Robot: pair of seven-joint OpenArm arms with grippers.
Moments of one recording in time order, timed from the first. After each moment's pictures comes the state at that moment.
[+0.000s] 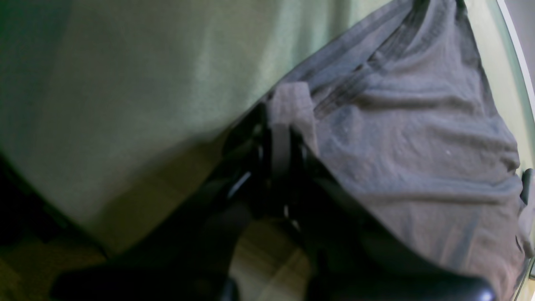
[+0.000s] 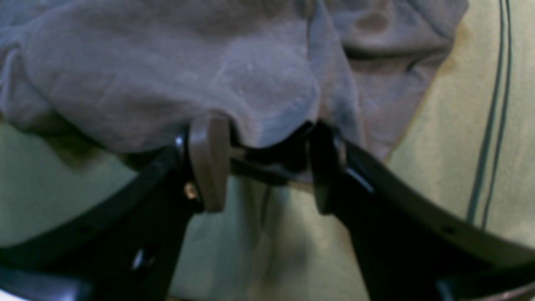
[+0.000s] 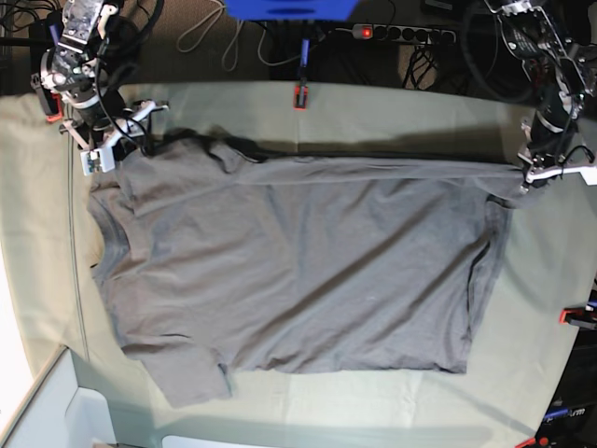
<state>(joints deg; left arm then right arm) 12.0 -3.0 -39.6 91.0 -37.8 0.7 37.6 -17.7 -2.6 33.2 86.7 -7.4 40.1 -19.3</state>
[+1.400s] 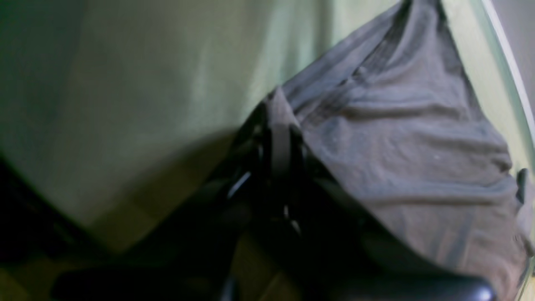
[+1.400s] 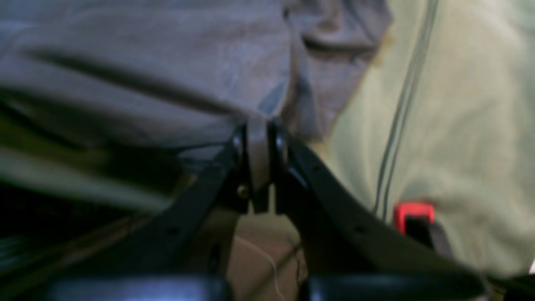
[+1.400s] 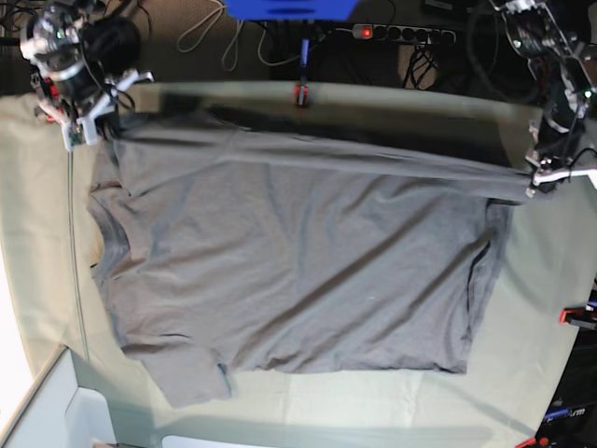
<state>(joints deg) 14.1 -3.5 -39.8 95.9 -37.8 0.7 37.7 -31.4 -2.1 33.2 102.3 -5.6 40.1 -19.0</state>
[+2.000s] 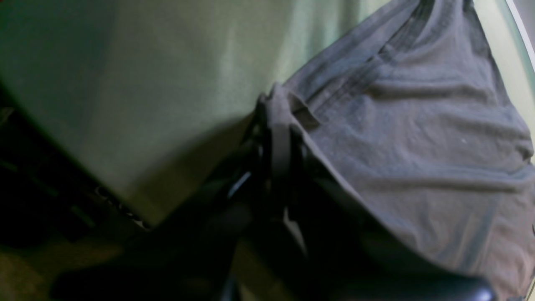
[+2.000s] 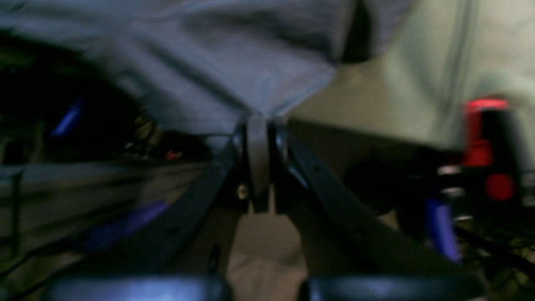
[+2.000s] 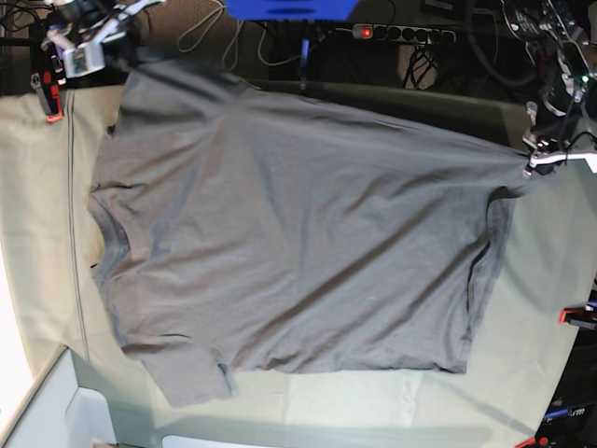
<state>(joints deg) 16.7 -3.3 -39.5 94.4 -38.0 0.5 37.6 -51.2 -4.0 29.5 112.3 5.6 40.1 -18.8</state>
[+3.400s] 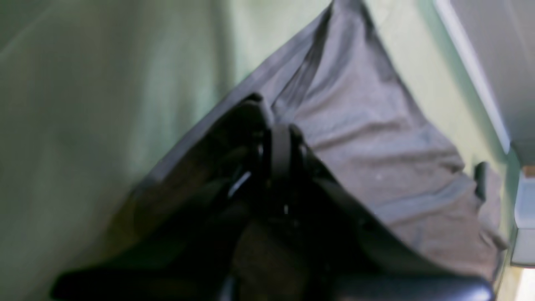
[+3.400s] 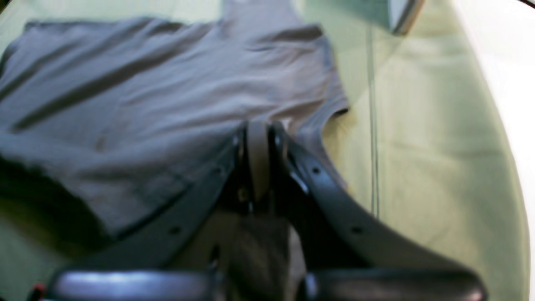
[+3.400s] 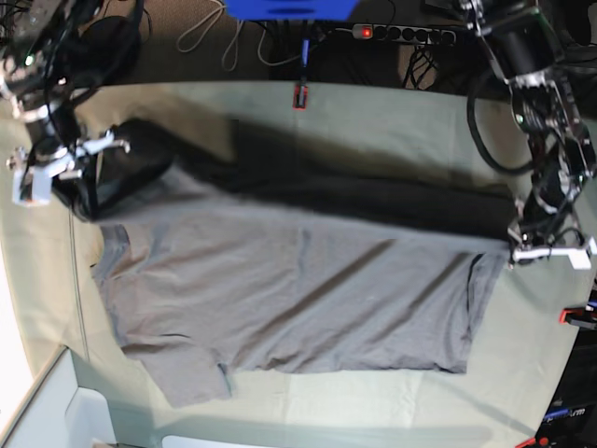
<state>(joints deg) -4.2 -8.9 -29.3 80.7 -37.0 1.2 37.2 -18.5 -2.4 38.0 109.2 13.0 40.1 -26.7</state>
